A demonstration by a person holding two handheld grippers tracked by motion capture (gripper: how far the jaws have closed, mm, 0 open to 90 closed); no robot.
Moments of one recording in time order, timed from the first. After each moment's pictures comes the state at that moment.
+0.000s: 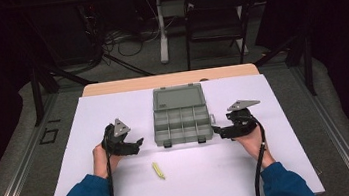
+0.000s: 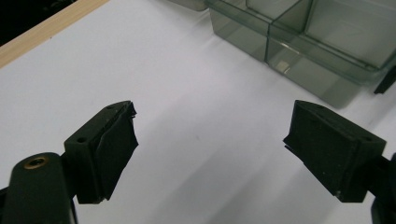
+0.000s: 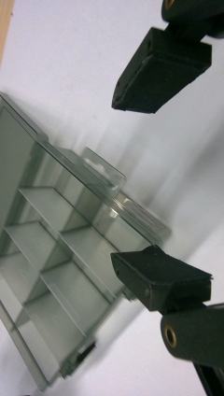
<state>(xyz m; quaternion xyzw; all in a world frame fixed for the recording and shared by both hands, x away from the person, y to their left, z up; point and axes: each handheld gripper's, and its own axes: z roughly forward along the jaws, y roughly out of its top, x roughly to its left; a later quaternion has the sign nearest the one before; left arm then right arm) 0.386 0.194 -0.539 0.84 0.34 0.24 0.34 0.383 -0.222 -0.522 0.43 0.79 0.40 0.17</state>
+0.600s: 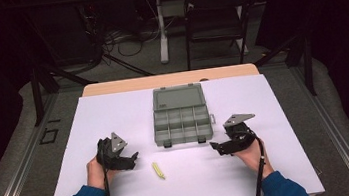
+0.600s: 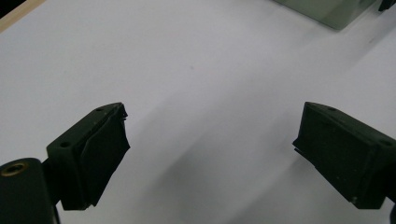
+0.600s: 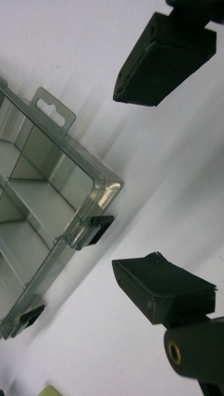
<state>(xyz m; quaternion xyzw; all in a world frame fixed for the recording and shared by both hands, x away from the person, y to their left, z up) 0.353 0.205 -0.553 0.85 0.35 0.26 0.29 0.351 -0.206 -0.534 0.40 0.82 0.38 0.16</state>
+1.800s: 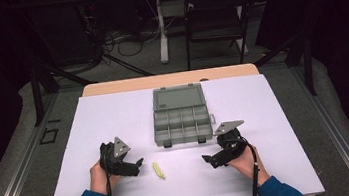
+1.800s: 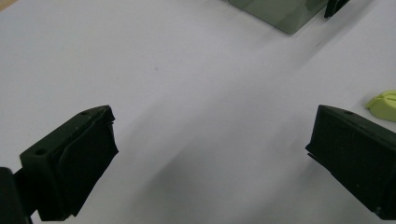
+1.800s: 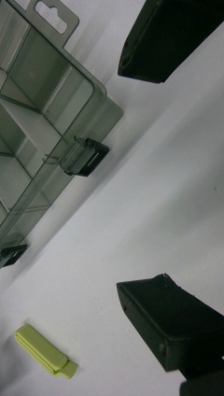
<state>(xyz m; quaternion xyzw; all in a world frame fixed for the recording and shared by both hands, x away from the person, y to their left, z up) 0.341 0.196 -0.555 0.86 0.34 0.23 0.31 0.335 -0.179 -0.534 0.36 0.85 0.36 0.12</state>
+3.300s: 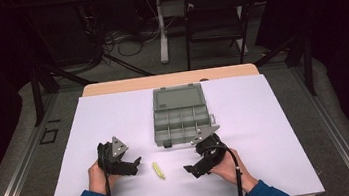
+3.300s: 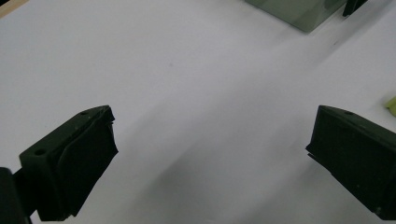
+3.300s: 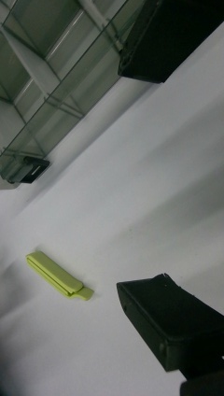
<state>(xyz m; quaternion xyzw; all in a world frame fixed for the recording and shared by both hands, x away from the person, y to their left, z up) 0.342 0.201 -0.555 0.85 0.36 0.25 0.30 0.325 -0.119 -0.528 0.30 0.88 0.36 0.08</state>
